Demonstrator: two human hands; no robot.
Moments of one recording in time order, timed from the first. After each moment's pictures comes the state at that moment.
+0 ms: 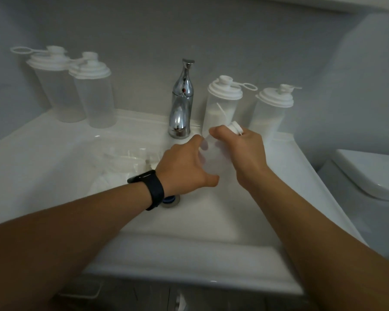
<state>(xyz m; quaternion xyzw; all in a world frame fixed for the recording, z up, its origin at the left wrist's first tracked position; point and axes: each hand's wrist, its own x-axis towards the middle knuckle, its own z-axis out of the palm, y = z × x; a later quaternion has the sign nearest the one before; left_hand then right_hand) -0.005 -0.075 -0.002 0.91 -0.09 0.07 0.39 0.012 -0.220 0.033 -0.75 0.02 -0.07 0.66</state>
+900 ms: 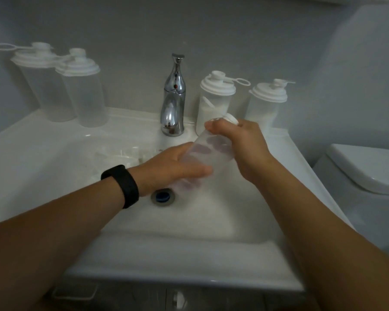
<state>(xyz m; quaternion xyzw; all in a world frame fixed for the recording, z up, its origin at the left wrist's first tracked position) -0.006 -0.055 -0.003 0.76 -0.15 -0.19 0.60 0.010 -0.233 0.045 -0.72 -0.06 0.00 0.69</state>
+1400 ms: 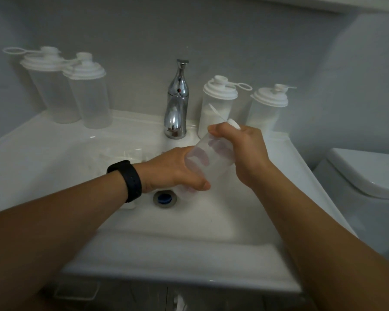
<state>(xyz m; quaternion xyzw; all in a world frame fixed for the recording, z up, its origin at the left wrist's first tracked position) -0.001 -0.049 0.003 0.78 -0.19 -0.17 0.56 0.001 -0.226 0.050 -0.70 -0.03 -0.03 0.72</state>
